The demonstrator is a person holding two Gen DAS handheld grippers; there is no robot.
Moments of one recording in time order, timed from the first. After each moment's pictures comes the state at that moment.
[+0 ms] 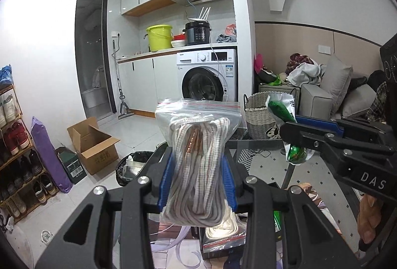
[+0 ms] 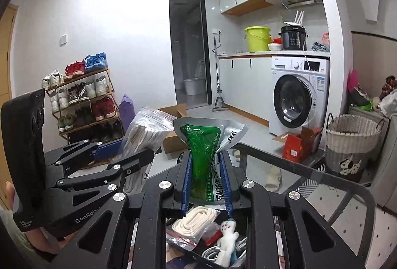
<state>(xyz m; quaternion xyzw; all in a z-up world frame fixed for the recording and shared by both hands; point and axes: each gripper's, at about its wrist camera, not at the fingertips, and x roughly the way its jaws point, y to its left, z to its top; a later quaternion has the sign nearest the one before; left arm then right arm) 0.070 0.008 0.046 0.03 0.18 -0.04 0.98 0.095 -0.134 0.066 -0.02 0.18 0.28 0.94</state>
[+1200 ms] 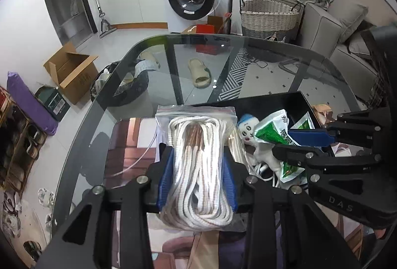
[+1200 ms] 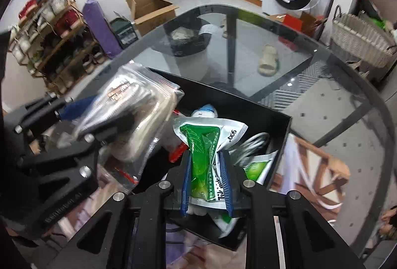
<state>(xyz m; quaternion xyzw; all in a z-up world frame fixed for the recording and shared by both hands) 0.154 -0.025 -0.060 0.04 0.45 -0.06 0.89 0.198 -0.111 -0.090 -0.07 0.53 0.22 0.82</state>
